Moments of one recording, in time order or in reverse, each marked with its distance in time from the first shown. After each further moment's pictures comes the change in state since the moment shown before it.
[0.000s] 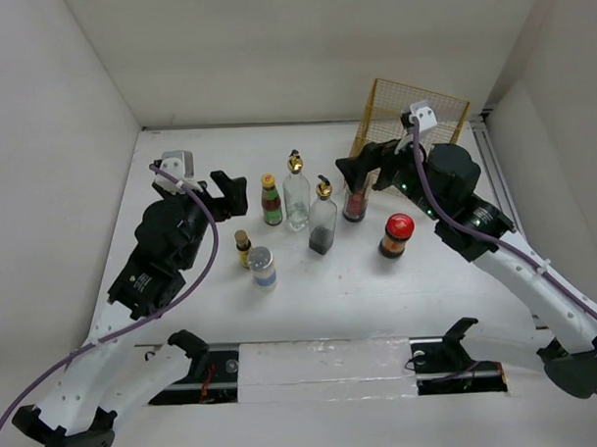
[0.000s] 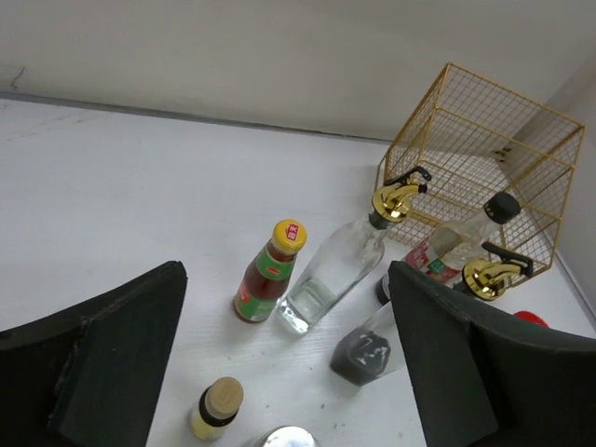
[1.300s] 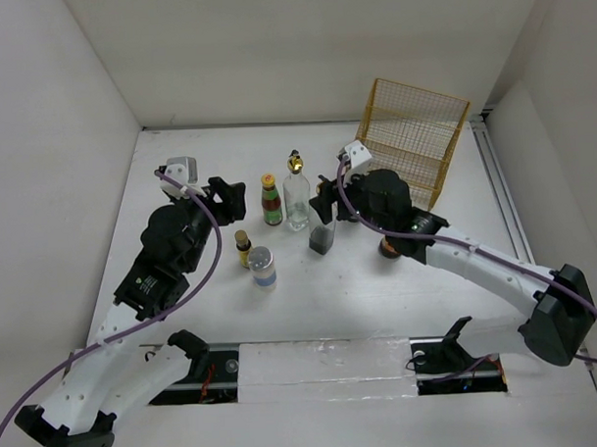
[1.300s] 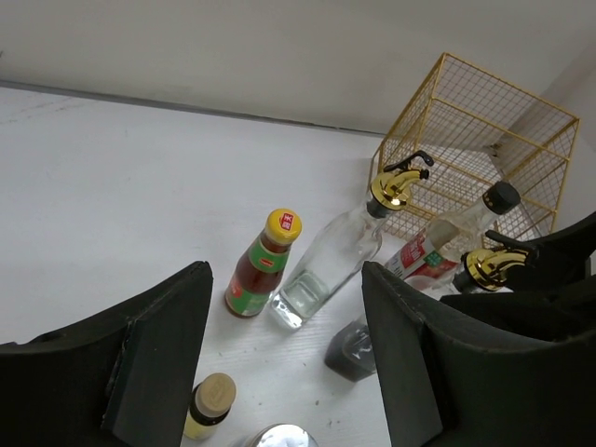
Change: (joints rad) left arm 0.000 -0.029 -0.088 0.054 0.017 -0.021; right arm 0.101 0.195 -0.236 0.204 -0.005 -0.060
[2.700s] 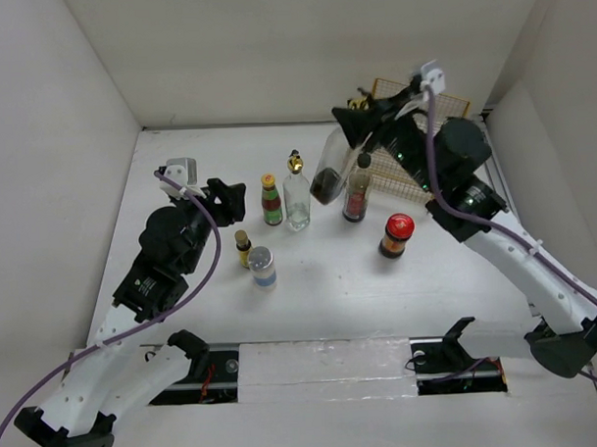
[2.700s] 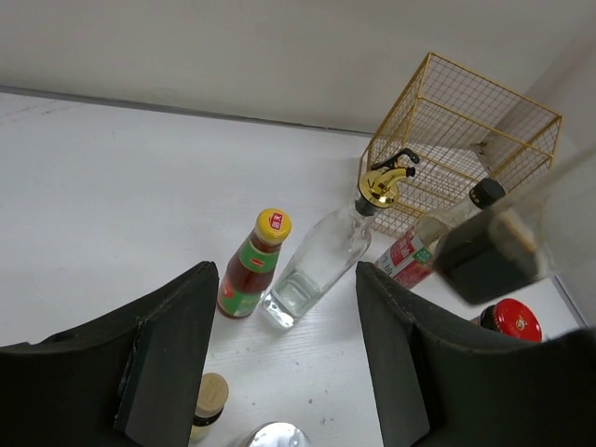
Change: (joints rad) left arm 0.000 -0.010 -0.003 0.005 0.026 0.000; right arm -0.060 -0.082 0.354 0.011 -0.022 0.009
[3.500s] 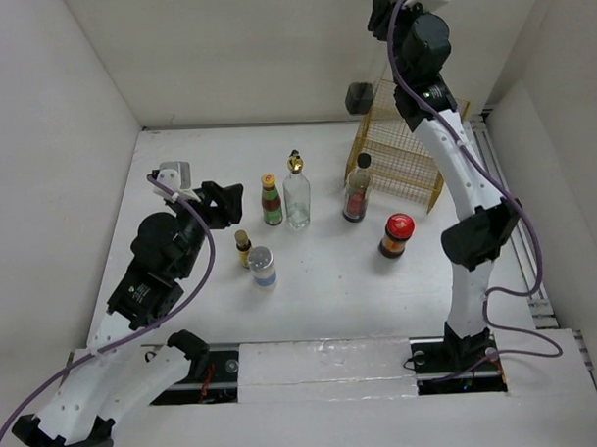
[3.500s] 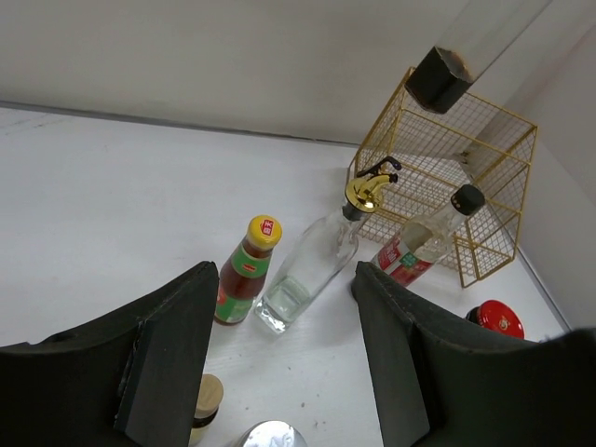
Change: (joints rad) left arm 0.000 -0.039 -0.002 0.001 0.018 0.000; right arm -0.338 0.768 0.941 0.027 0.245 0.007
